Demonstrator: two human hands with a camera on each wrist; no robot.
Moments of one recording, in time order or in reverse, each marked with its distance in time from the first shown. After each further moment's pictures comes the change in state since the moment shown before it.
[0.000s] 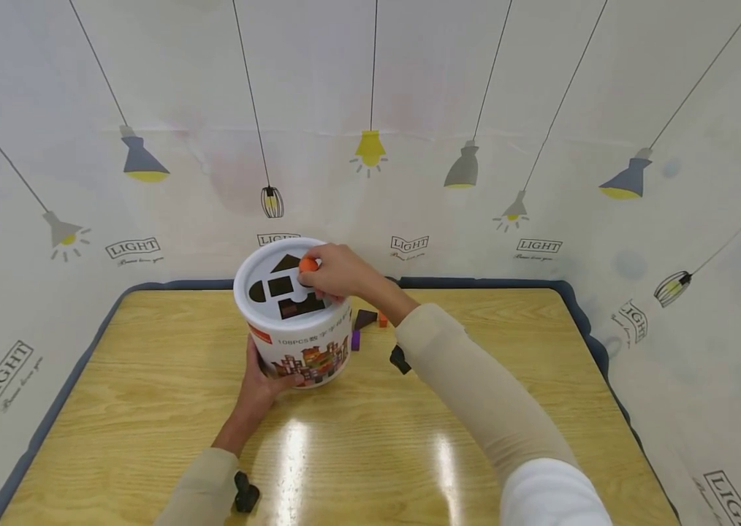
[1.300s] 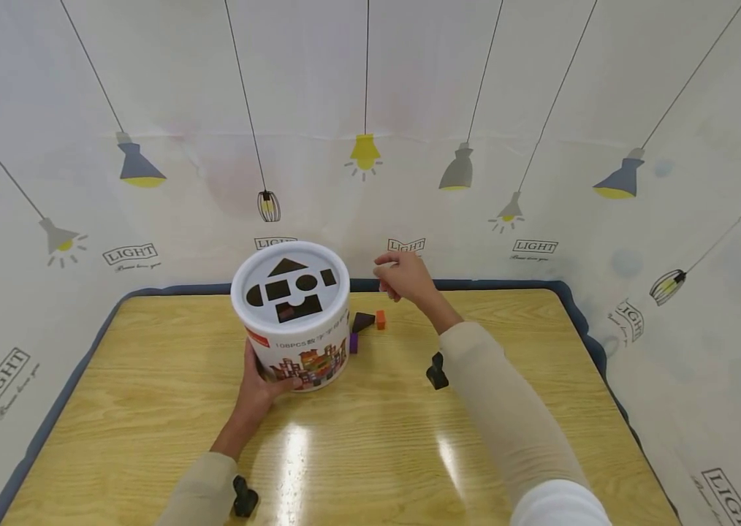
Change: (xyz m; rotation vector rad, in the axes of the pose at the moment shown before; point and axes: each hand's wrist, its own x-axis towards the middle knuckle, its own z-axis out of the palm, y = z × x) left_hand 0.000 -0.003 0.001 -0.005 0.025 -0.036; right_hand -0.022 0.122 -0.019 0.339 0.288 0.194
